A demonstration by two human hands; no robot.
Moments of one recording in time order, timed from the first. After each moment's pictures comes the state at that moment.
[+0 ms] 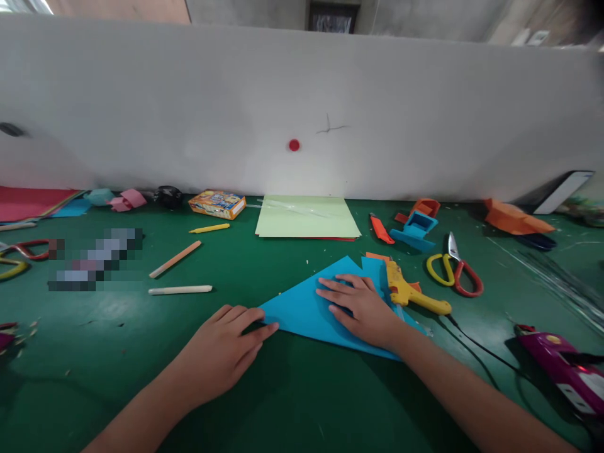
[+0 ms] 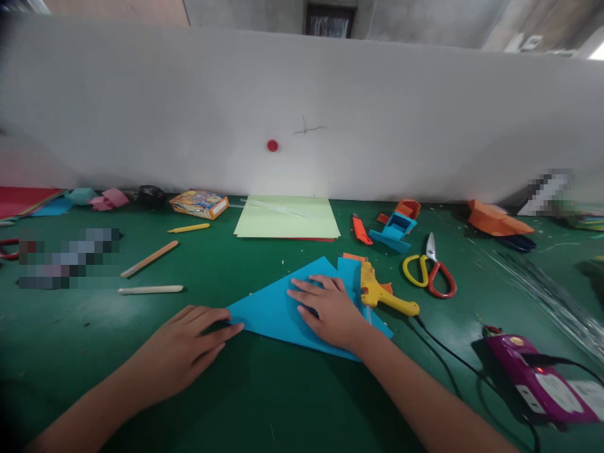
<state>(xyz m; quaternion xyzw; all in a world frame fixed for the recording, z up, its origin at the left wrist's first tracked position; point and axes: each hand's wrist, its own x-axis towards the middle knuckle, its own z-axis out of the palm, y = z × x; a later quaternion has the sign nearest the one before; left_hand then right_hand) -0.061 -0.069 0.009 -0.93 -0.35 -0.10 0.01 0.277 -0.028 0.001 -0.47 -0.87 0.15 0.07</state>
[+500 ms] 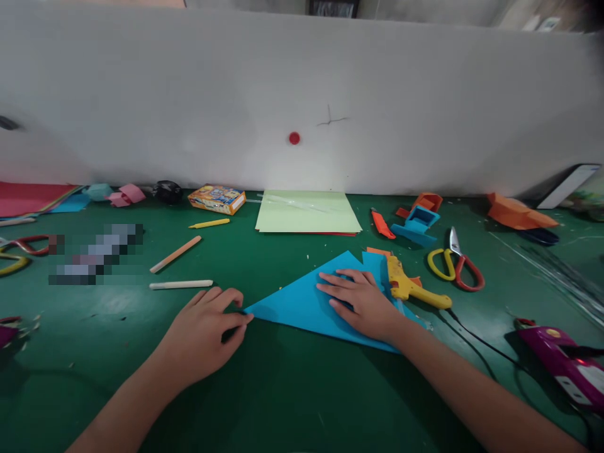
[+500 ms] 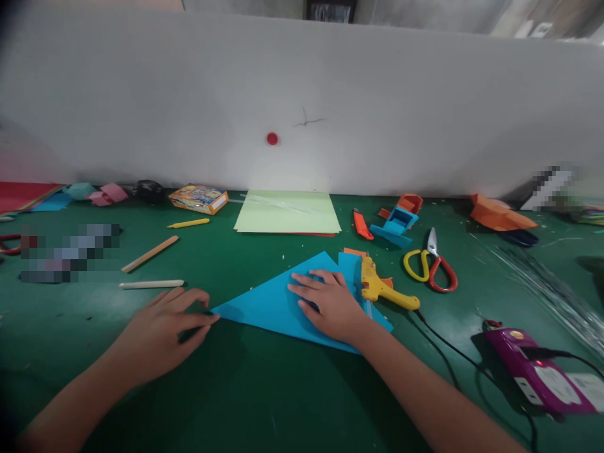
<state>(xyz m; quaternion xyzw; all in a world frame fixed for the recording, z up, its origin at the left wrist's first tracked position) -0.079 -0.061 0.021 -0.88 -0.45 -0.10 0.02 0.279 -0.026 -0.004 -0.47 -0.87 0.13 0.07</state>
